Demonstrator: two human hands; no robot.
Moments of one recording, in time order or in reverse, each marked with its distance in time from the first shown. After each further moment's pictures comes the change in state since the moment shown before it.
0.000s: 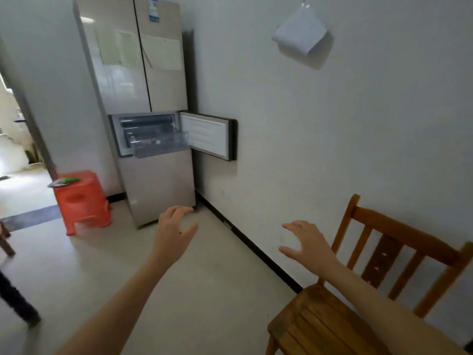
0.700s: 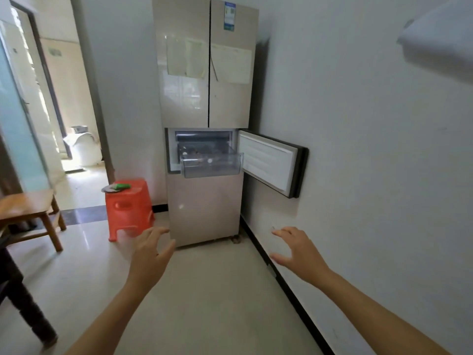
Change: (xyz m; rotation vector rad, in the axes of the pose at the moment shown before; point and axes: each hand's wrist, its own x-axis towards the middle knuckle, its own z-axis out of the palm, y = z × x) left_hand 0.233 -0.217 0.004 0.106 0.339 -0.216; right_hand 0.387 -0.071 0.101 0.075 -0.049 -0.359
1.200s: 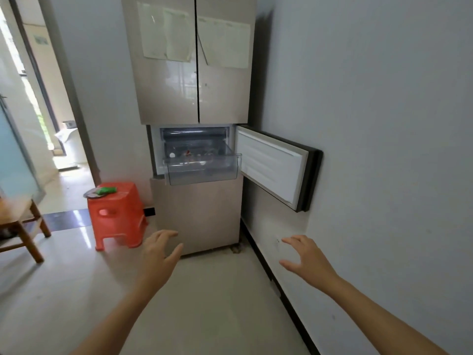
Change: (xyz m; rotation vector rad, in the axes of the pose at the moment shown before) left_hand 0.163 -0.031 0.178 0.076 -0.098 -0.013; right_hand 0.192 0.159 0.044 0.051 -0.086 0.087
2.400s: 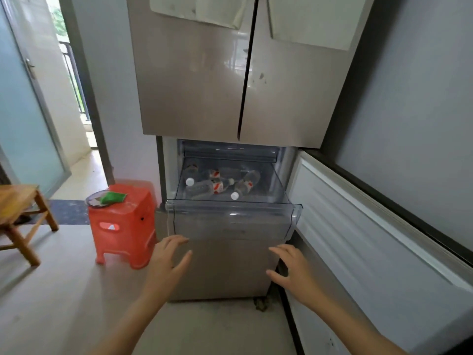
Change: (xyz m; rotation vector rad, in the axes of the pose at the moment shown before) left_hand 0.408 -0.163 0.165 -0.055 0.132 -0.099; right_hand 0.537 0.021 0.115 0.100 -0.150 -0.224
